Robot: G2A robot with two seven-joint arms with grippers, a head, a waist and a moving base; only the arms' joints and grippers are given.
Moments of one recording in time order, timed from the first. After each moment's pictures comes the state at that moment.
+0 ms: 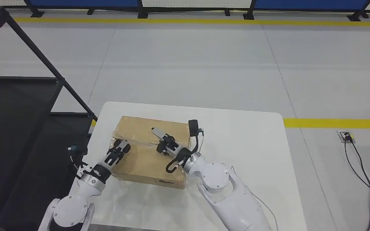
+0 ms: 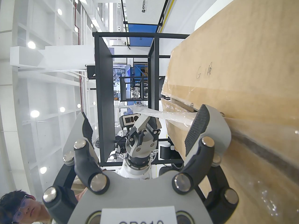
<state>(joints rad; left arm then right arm) 1.36 -1.14 -1.59 -1.76 0.07 -0.07 -0.36 -0.82 -1.57 0.93 -1.29 0.13 0.01 0.30</state>
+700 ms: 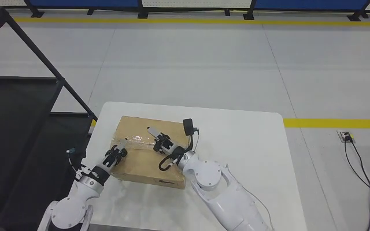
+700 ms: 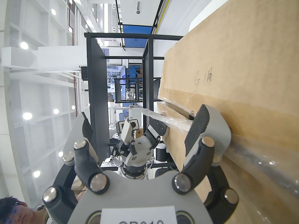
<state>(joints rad) 1.38 -1.14 -1.61 -1.76 0.04 -0.06 -0.36 -0.76 -1.61 0.89 -1.20 0.12 0.00 0.26</state>
